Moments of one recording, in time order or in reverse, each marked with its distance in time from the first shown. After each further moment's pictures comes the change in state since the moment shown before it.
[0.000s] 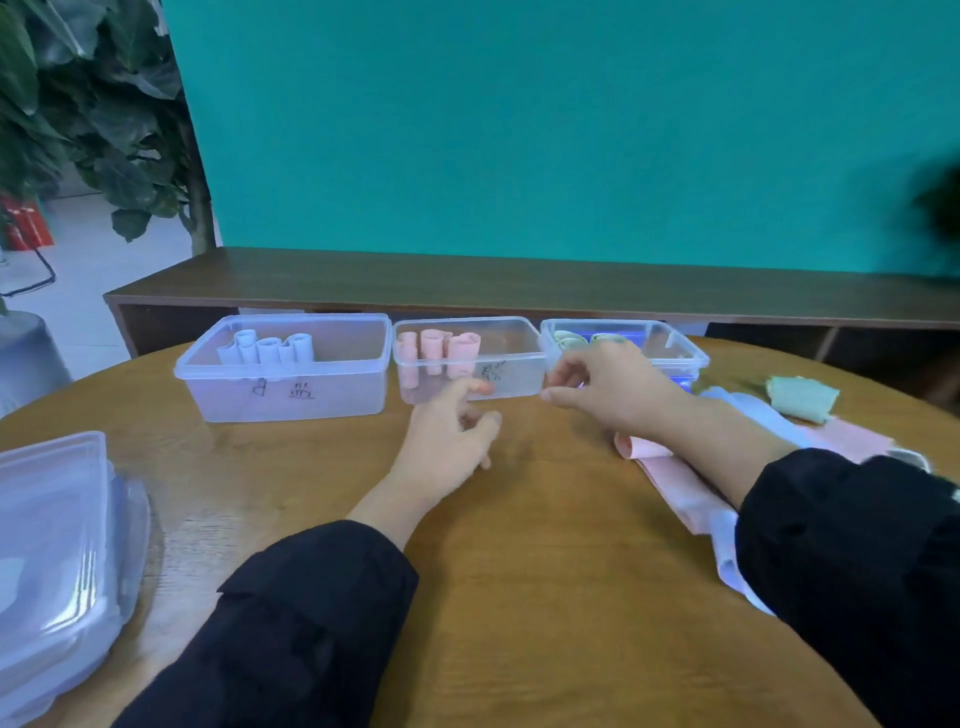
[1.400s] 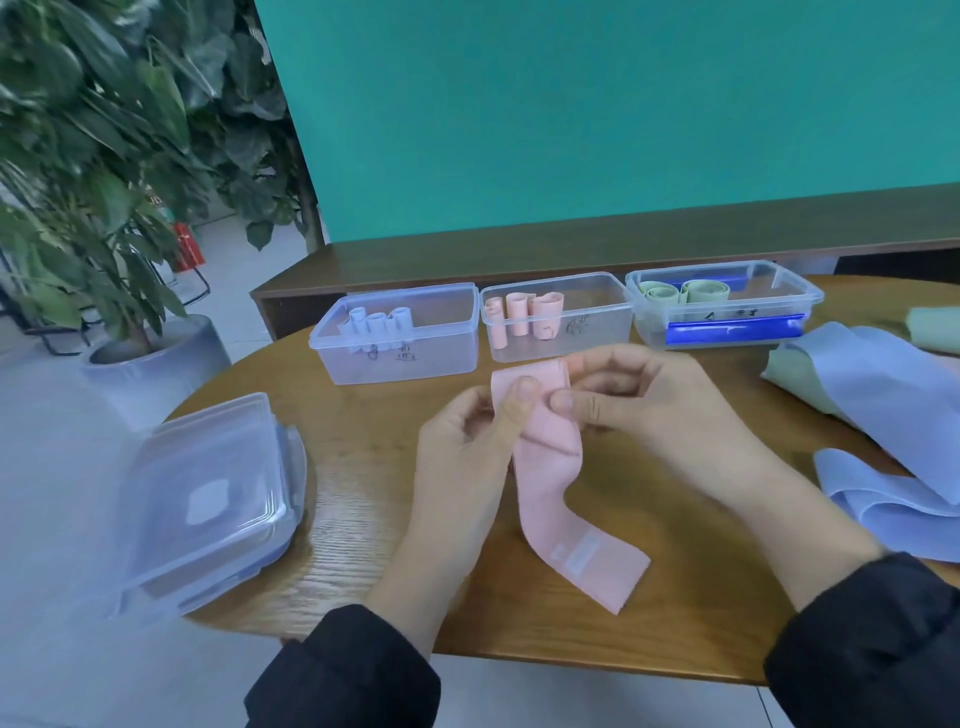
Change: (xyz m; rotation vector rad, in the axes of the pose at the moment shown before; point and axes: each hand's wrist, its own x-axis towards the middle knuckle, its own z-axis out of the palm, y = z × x) left_hand -0.136 0.053 -0.041 -0.440 0.278 -0.068; right_hand -0.104 -0.076 0.025 1.143 -0.033 -0.058
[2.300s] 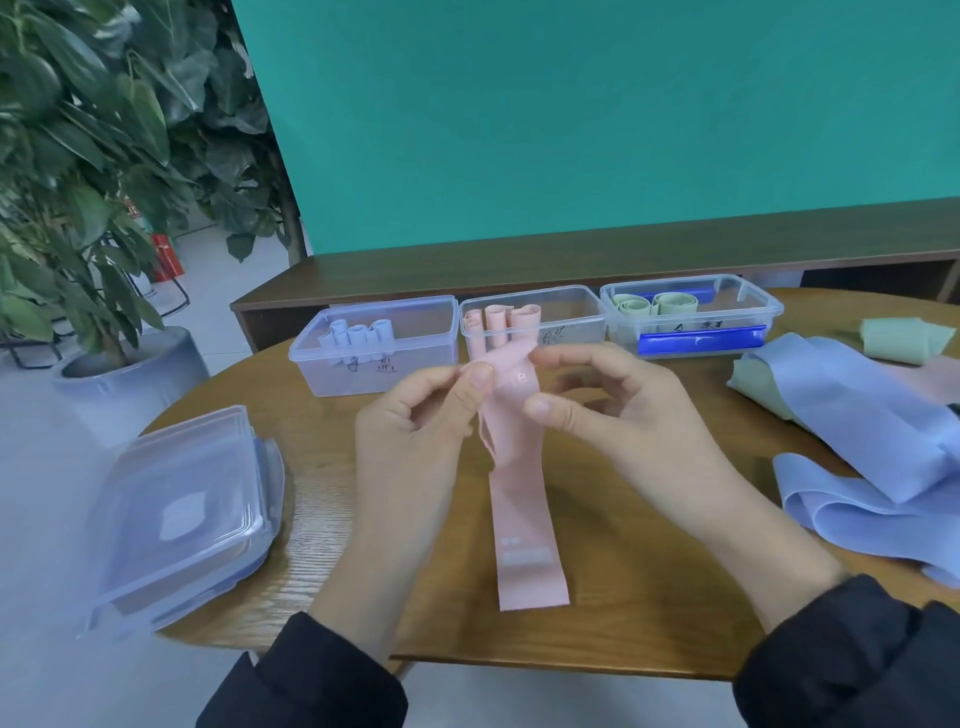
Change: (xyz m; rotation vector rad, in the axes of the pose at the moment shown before) left_hand -0.001 0.032 -0.004 0.074 0.078 0.220; right_hand -0.020 -0.014 0.007 -0.158 0.091 -0.162
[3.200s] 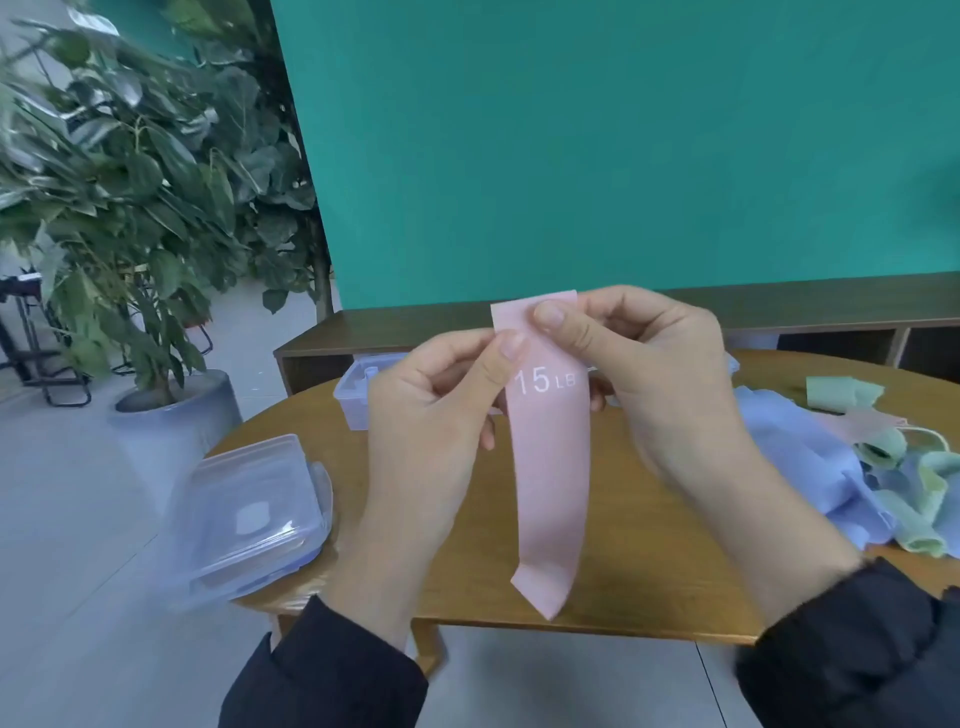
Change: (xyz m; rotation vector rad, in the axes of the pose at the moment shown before) left_hand -0.038 0.106 -0.006 -0.116 -0.084 0.190; right_hand -0.028 -0.124 -0.003 0.344 0.172 -0.199
